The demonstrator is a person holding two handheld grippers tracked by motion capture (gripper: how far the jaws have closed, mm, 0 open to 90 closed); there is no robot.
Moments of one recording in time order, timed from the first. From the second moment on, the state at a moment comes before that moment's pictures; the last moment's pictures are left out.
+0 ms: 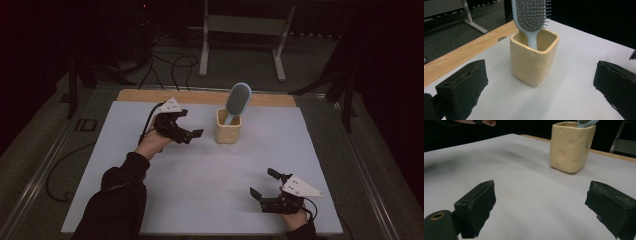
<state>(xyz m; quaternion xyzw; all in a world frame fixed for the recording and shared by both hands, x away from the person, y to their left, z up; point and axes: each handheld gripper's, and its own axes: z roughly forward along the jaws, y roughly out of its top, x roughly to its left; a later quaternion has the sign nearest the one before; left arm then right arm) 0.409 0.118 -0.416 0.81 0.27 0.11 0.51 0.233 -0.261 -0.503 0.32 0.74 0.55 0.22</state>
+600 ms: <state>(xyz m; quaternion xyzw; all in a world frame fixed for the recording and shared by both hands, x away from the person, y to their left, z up) 0.381 0.158 -0.423 0.81 0.28 0.12 0.50 0.232 -0.261 -0.502 0.31 0.74 0.55 0.22</state>
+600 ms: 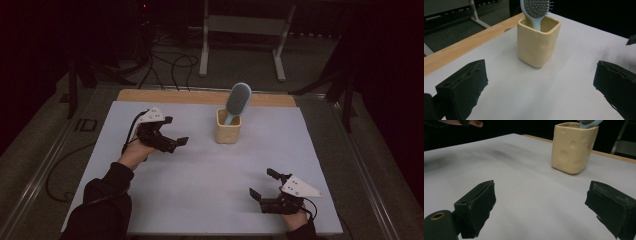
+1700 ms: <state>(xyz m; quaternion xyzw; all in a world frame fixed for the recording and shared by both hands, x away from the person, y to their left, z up) 0.308 0.239 -0.456 0.80 0.32 0.14 0.48 0.232 -0.259 -0.501 0.31 0.74 0.55 0.22</state>
